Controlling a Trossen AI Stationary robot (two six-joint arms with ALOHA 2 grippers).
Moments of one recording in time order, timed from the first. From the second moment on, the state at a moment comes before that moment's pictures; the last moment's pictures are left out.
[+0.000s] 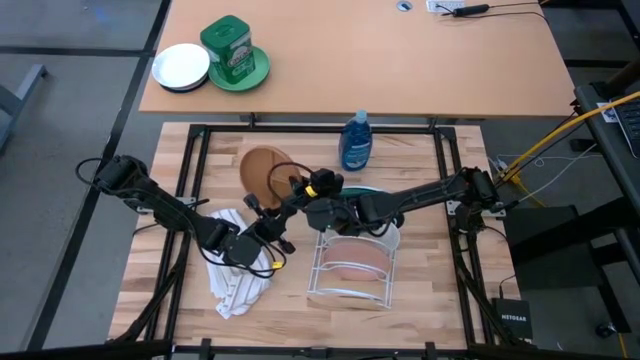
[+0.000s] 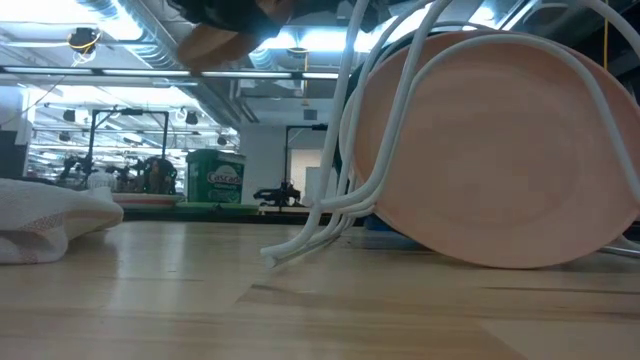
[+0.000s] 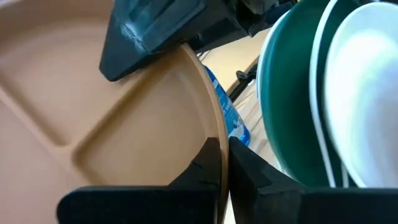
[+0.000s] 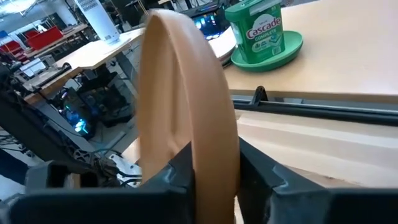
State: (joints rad) left arm -0.50 1.48 0.84 0.32 -1.29 0.17; right arm 0.21 1.90 1.67 -0.20 0.95 0.82
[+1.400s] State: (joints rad) left arm -0.76 1.48 0.84 1.09 -1.30 0.97; right arm 0.36 1.70 1.67 -0.21 1.16 0.39
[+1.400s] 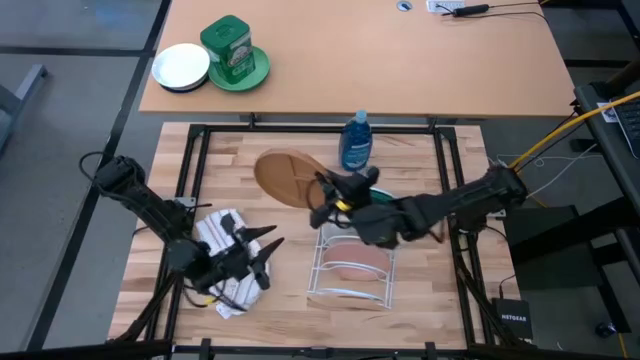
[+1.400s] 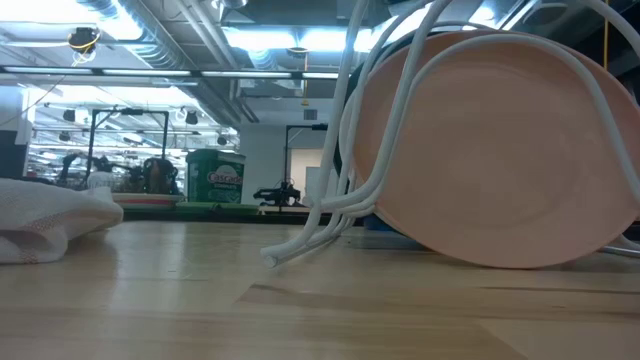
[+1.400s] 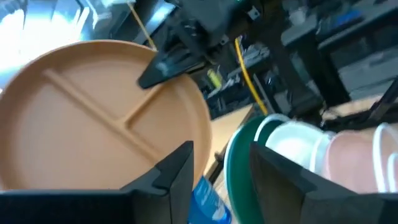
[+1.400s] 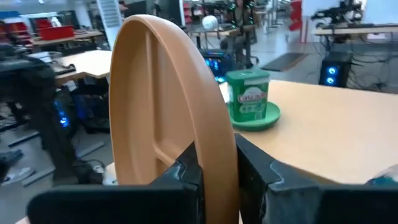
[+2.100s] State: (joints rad) left arm -0.93 1.48 0.84 1.33 -1.33 1.36; right arm 0.90 1.65 1.67 -0.24 1.52 0.25
